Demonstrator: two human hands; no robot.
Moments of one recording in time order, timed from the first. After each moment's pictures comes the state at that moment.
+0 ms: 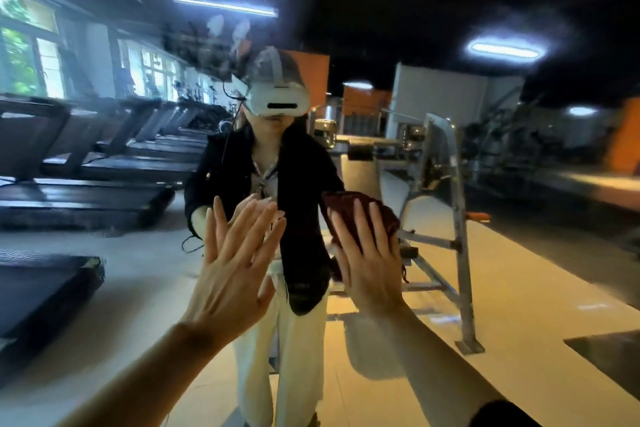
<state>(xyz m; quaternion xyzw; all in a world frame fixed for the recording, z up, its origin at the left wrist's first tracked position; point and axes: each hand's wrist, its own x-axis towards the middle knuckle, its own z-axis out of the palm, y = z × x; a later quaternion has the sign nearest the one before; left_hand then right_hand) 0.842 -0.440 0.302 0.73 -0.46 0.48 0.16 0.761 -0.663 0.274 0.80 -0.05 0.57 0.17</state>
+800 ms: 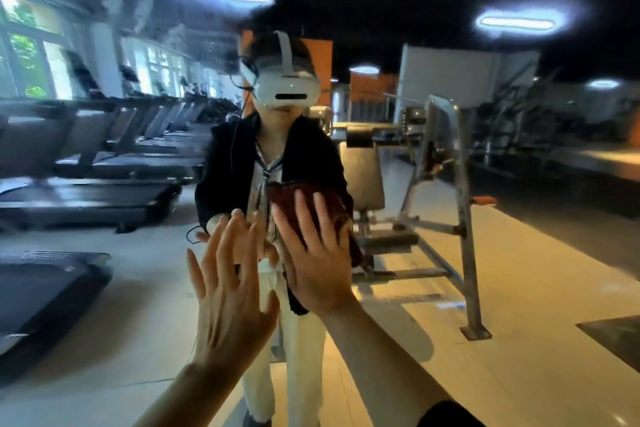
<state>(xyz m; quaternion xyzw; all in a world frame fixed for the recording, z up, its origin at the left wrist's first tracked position) 0.777 -0.515 0.273 0.79 -0.35 0.39 0.32 0.765 -0.666 0.273 0.81 -0.02 0.57 0.12</state>
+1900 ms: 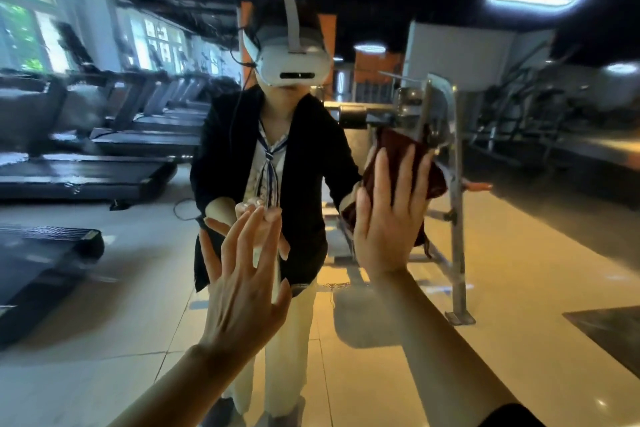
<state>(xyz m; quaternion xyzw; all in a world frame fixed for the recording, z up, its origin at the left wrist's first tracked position) 0.741 -0.609 0.257 0.80 -0.40 0.37 0.27 0.699 -0.813 0.297 0.72 -0.14 0.68 0.02</state>
